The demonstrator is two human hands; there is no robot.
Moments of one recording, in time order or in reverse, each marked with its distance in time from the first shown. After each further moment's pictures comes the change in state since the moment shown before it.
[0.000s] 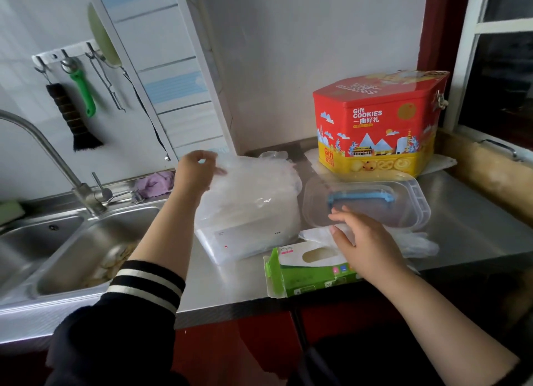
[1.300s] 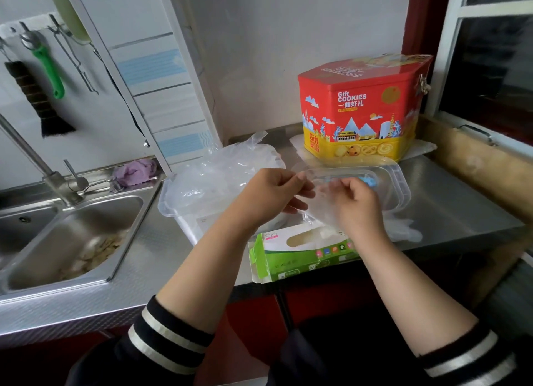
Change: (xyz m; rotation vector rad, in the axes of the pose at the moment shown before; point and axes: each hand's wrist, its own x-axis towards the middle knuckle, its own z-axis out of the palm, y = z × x) left_hand -0.126 0.040 0.064 -0.123 -0.715 0.112; right_hand 0.028 -0.008 0.000 0.548 0.229 0.400
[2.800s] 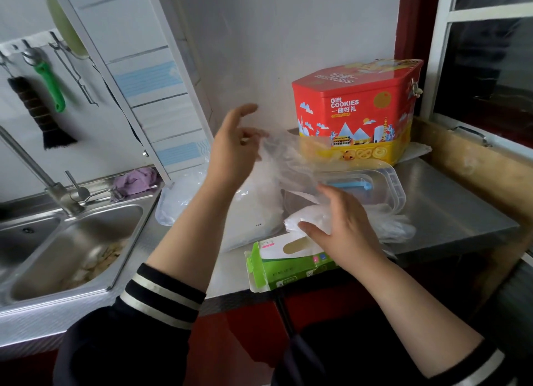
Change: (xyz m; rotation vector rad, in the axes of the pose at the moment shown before) left_hand 0.046 0.019 -0.042 0.096 0.487 0.337; right_hand -0.025 0.009 -0.014 -0.502 -0.148 -0.488
